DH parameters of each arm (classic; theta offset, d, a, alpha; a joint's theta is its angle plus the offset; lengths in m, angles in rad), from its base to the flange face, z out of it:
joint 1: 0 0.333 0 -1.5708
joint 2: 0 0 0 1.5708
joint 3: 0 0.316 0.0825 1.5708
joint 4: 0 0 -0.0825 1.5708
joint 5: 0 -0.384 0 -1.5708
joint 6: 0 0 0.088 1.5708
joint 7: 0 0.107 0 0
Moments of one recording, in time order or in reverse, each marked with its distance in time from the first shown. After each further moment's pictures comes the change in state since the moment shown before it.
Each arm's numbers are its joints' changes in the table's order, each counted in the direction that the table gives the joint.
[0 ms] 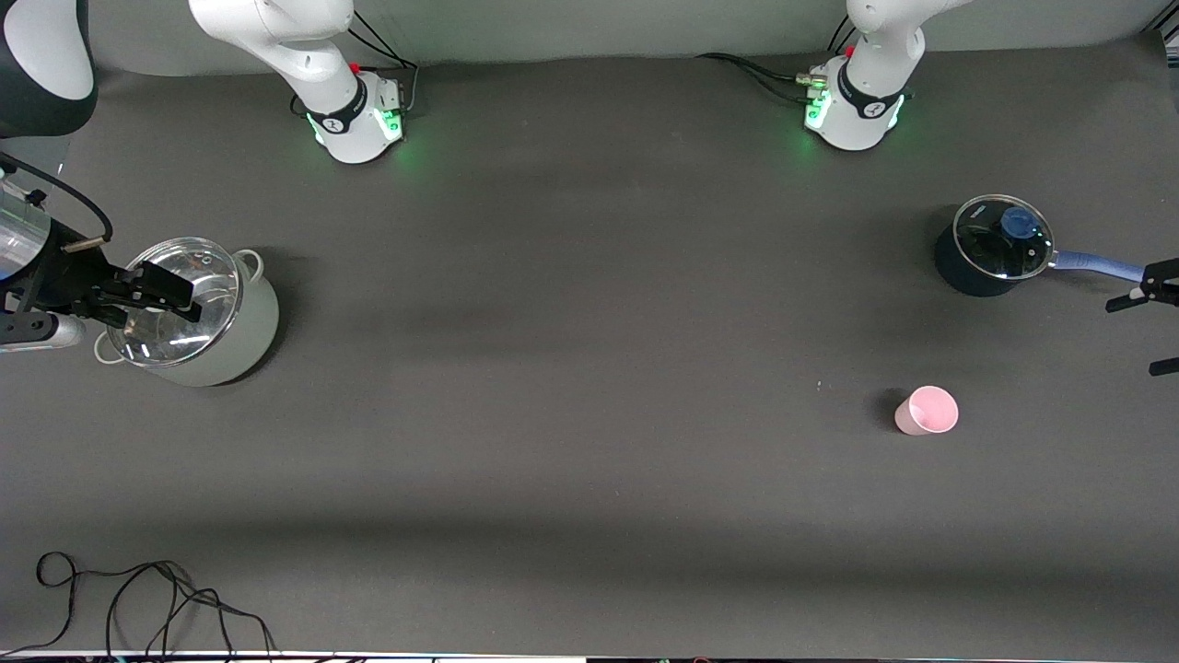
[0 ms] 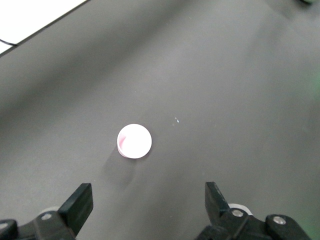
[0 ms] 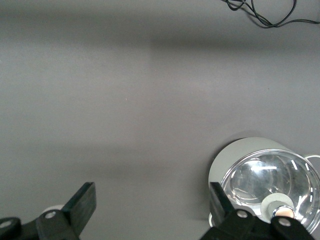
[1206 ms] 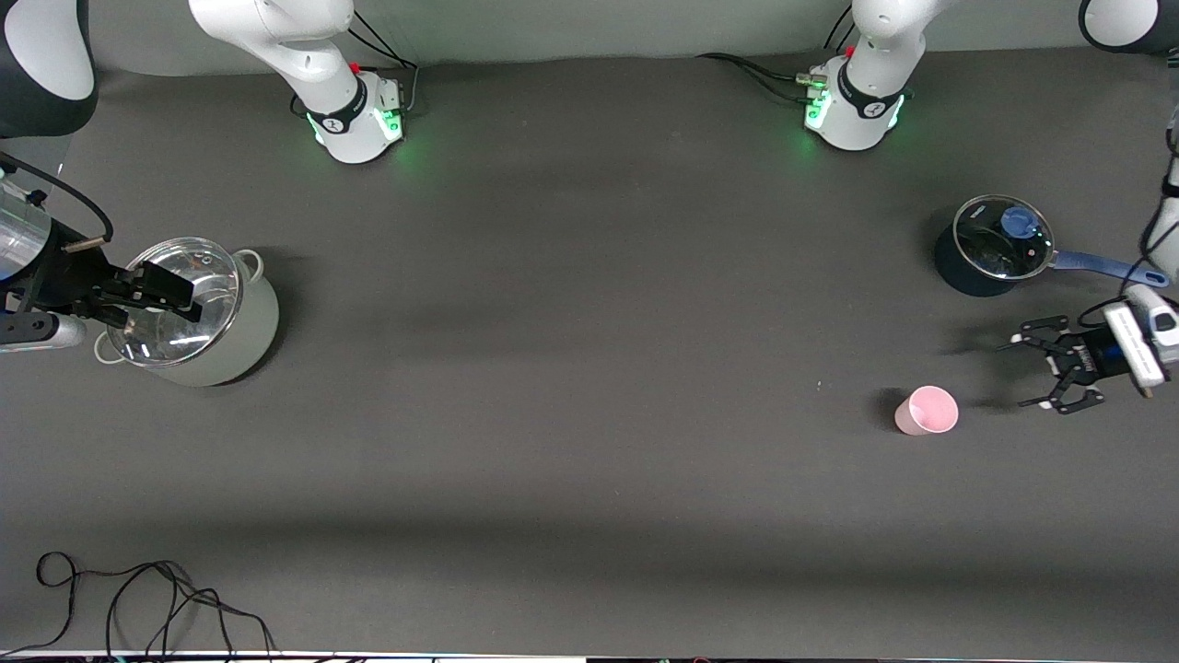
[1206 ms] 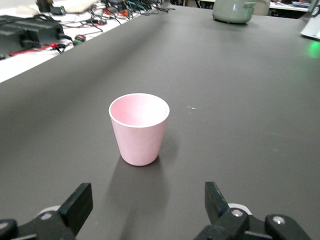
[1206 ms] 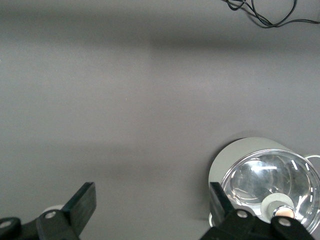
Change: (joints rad) left arm 0.170 0.386 -0.023 -0.238 0.468 0.184 1.023; right arm 0.000 0.000 0.000 0.000 0.000 0.000 0.000
